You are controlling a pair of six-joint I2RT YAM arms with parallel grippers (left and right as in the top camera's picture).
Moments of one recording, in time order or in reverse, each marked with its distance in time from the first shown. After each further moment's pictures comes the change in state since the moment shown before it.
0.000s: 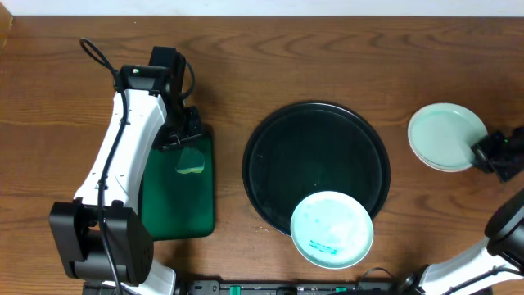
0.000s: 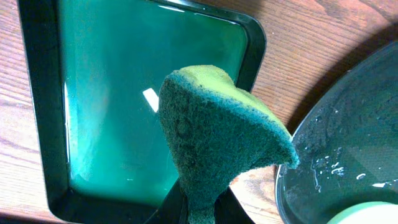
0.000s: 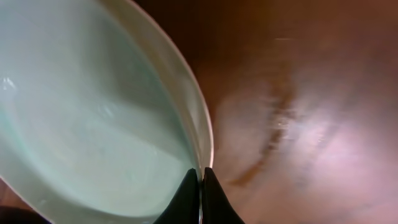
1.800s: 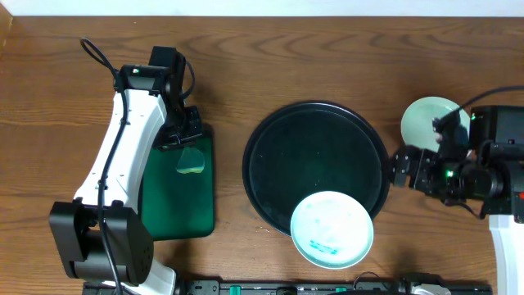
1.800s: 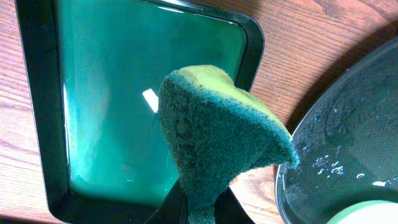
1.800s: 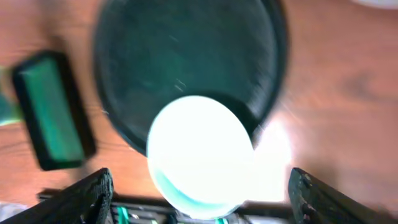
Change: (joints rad) left arm 0.000 0.000 0.000 0.002 0.003 0.008; right arm 0.571 -0.783 -0.017 -0.548 -0.161 -0.108
